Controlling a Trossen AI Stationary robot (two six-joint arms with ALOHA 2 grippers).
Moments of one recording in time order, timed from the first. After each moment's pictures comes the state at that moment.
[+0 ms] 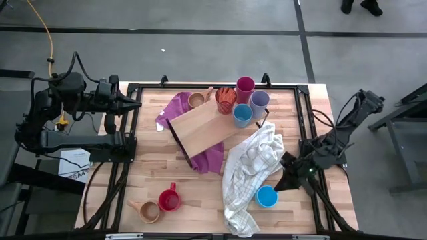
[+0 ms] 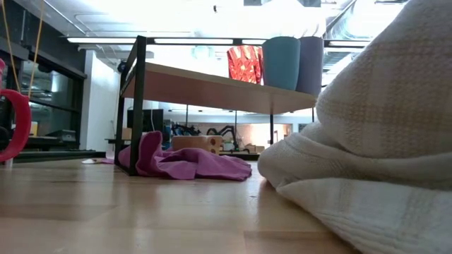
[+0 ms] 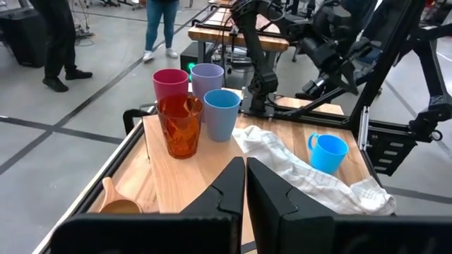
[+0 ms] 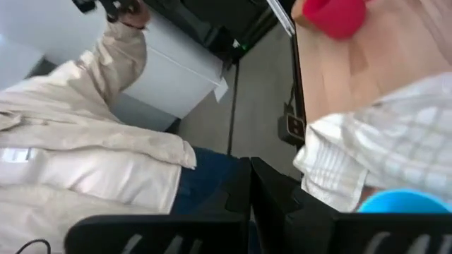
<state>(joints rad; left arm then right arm) 0.43 0.68 1.35 -0.97 0.16 -0.02 0.77 0.84 0.66 -0.09 0.13 1.04</state>
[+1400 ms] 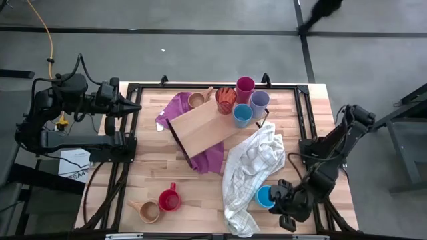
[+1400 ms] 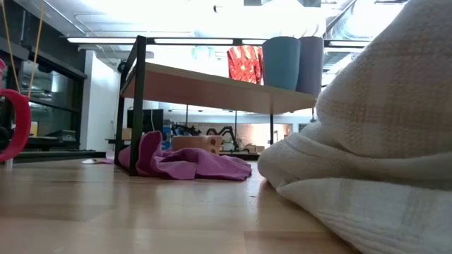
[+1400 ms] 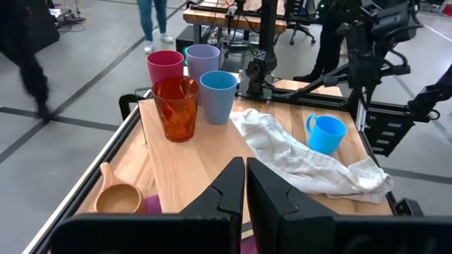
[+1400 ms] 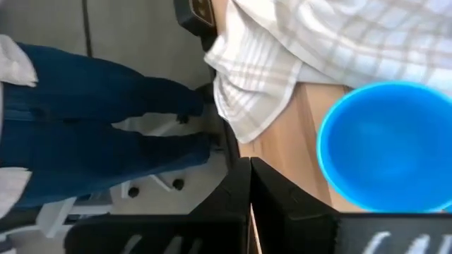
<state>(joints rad) 0.43 0.68 1.35 -1.03 0.18 0.00 0.90 1.44 1.16 -0.66 0.12 1.13</state>
